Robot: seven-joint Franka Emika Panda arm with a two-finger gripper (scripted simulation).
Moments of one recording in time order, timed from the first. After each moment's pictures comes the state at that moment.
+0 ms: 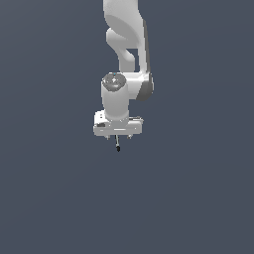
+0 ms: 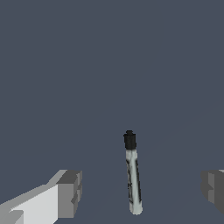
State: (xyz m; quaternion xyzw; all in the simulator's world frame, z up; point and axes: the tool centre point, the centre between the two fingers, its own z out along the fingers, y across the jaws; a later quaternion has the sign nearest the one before) arm -0.030 -0.038 0.114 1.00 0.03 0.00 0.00
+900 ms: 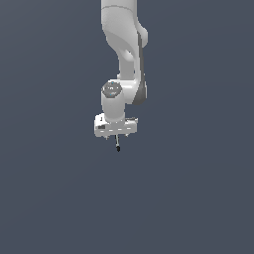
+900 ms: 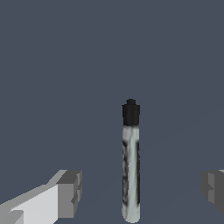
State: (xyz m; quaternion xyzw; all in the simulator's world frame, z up) arm -0.070 -0.052 0.060 1.00 0.07 0.00 0.00
